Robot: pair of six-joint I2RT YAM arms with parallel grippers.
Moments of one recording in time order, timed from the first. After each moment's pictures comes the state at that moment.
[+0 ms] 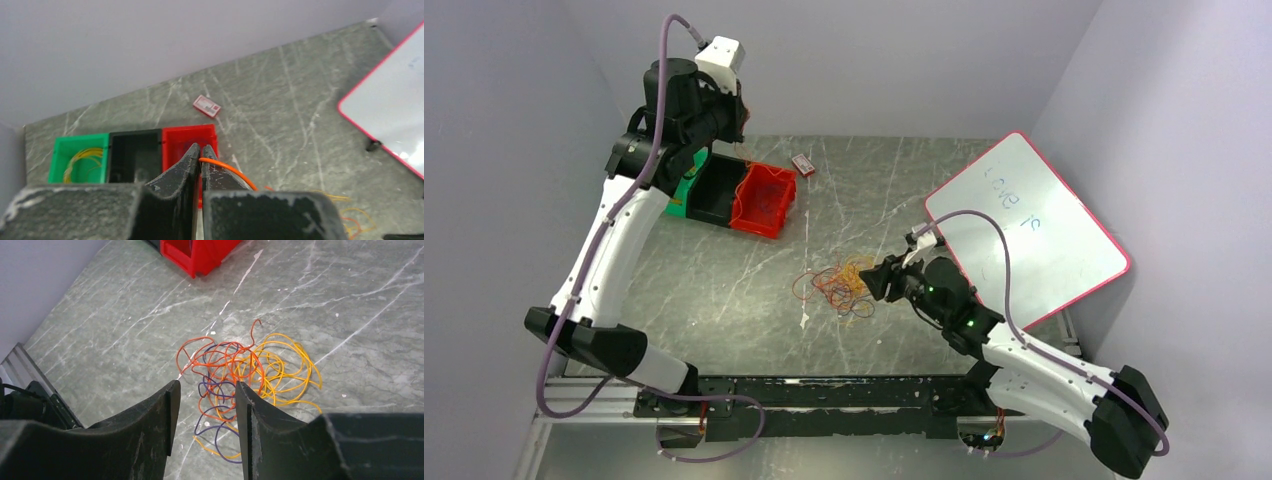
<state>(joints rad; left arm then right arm) -0.37 1.47 1.85 -0.64 0.02 -0.01 0.78 0.87 0.37 0.26 0.06 0.40</state>
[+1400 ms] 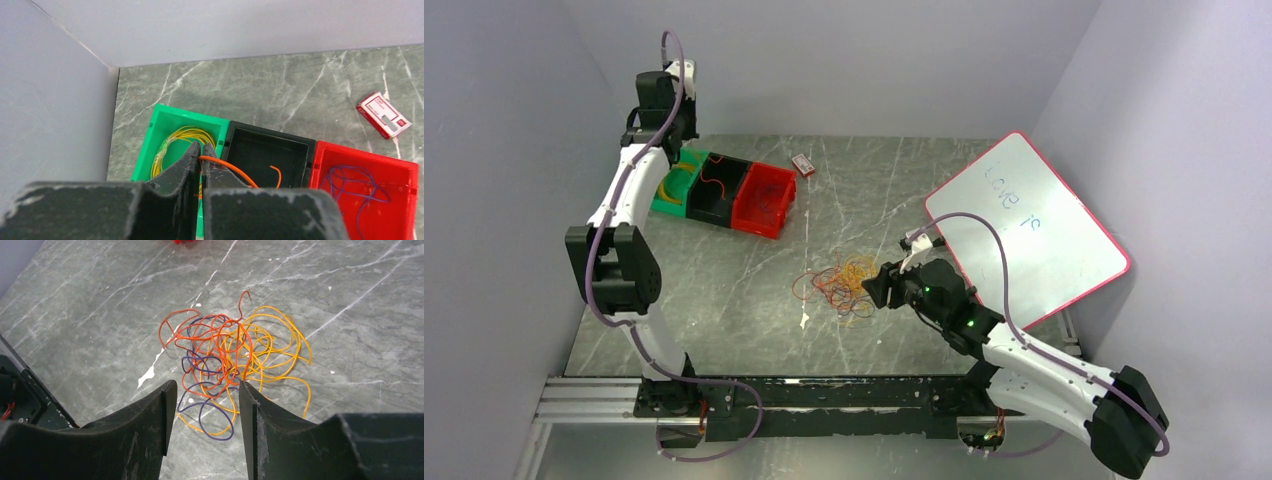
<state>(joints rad) 0.00 1.84 1.72 -0.30 -0.07 0.14 0.78 0.85 0.37 0.14 0.04 0.35</state>
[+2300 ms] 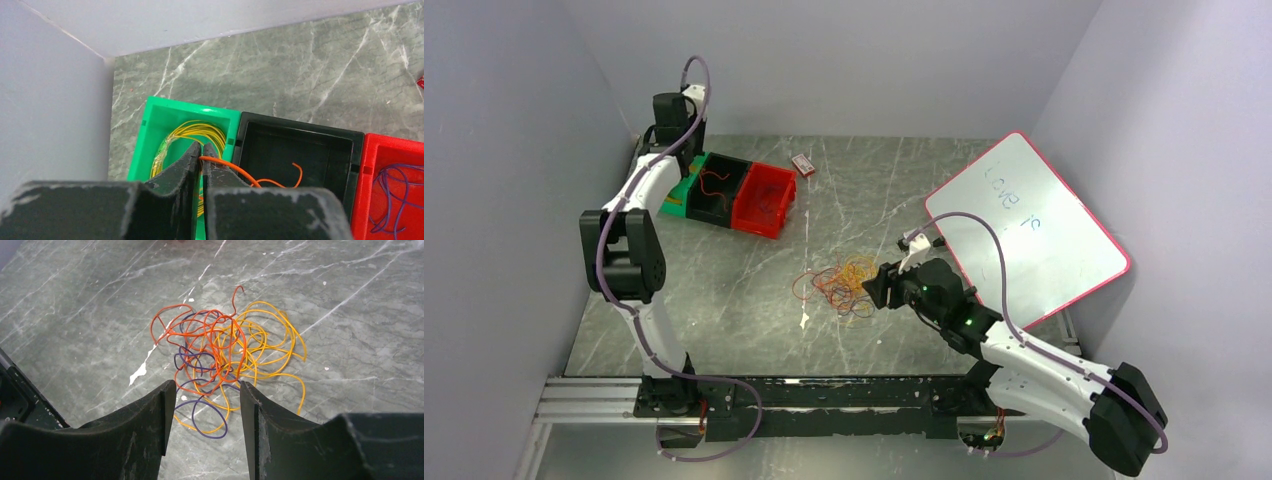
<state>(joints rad) 0.00 1.93 1.60 -0.13 -0.11 0.27 0.78 0.87 0.38 0.14 0.06 0.33</state>
